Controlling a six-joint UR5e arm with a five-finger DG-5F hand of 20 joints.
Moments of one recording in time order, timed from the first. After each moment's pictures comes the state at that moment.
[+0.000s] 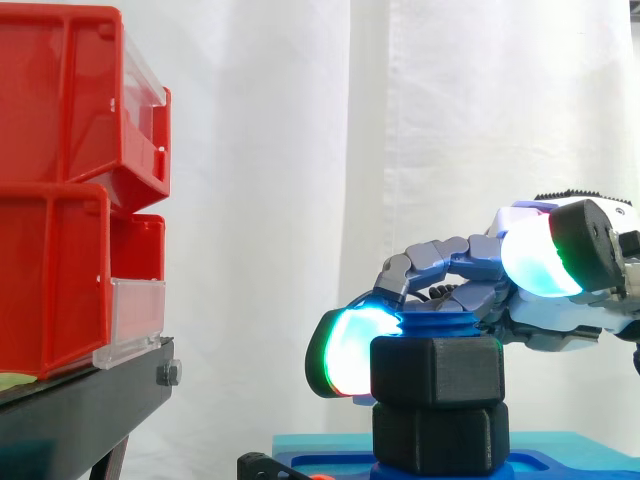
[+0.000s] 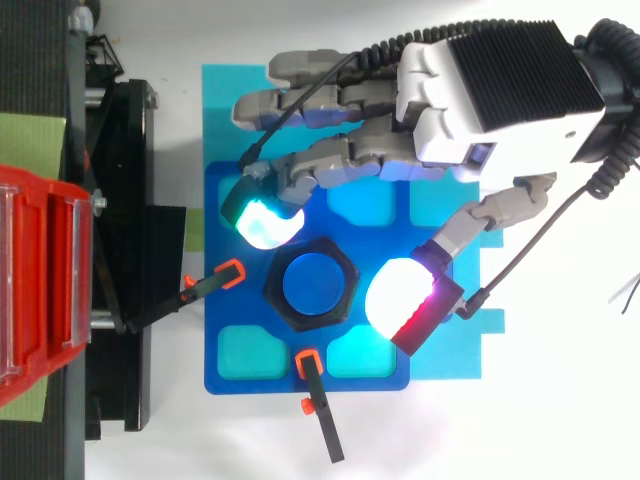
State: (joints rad) arm 0.00 -2.24 -1.40 -2.47 -1.80 -0.99
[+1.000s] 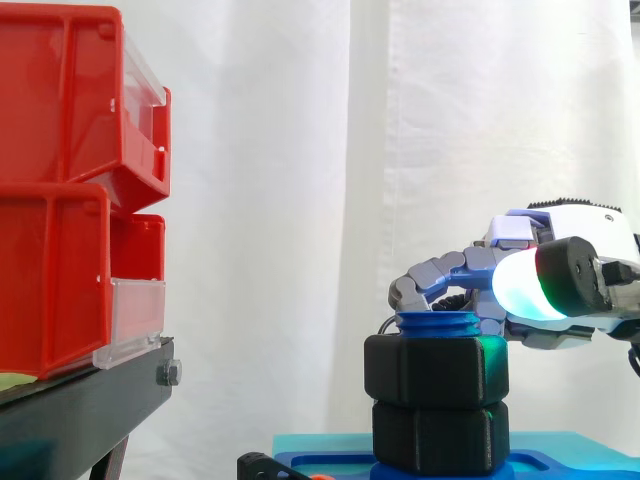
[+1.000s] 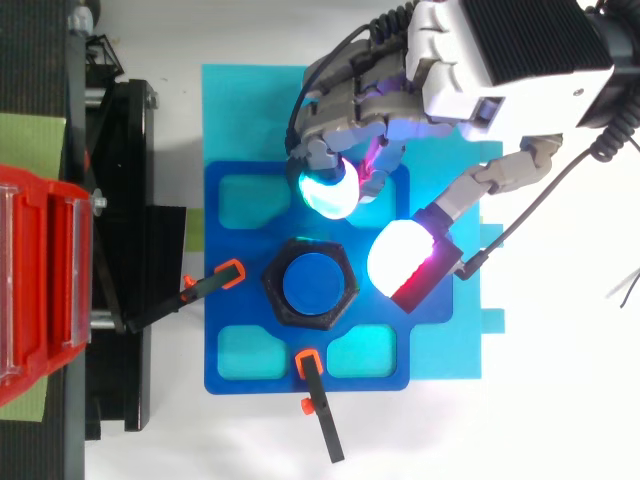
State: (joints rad) arm -0.03 -2.24 -1.40 -2.48 -1.80 -0.99
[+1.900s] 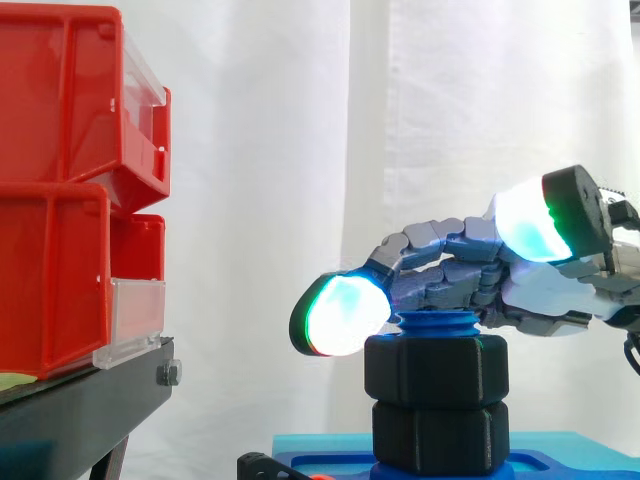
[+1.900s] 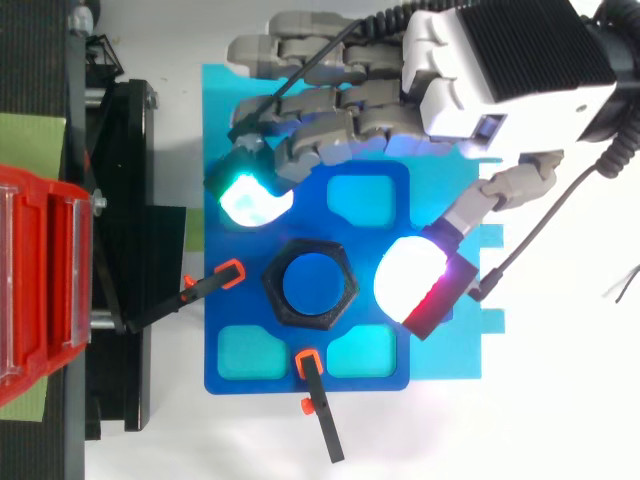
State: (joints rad) arm -0.01 -2.24 -1.40 -2.43 -1.80 -0.99
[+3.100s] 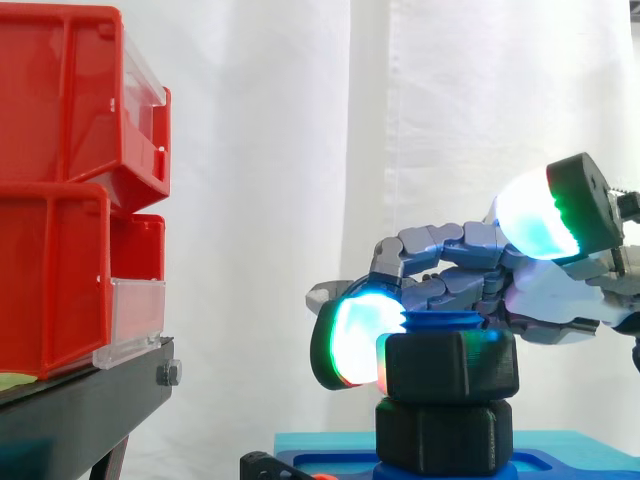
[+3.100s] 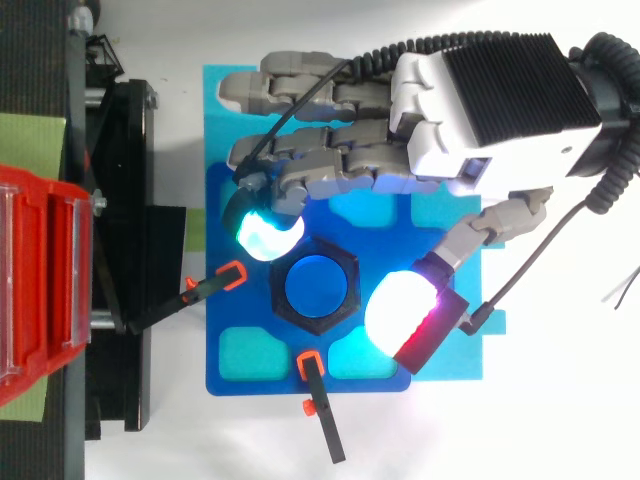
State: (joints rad) arm 0.01 -2.24 -1.40 -2.45 -1.77 -0.99
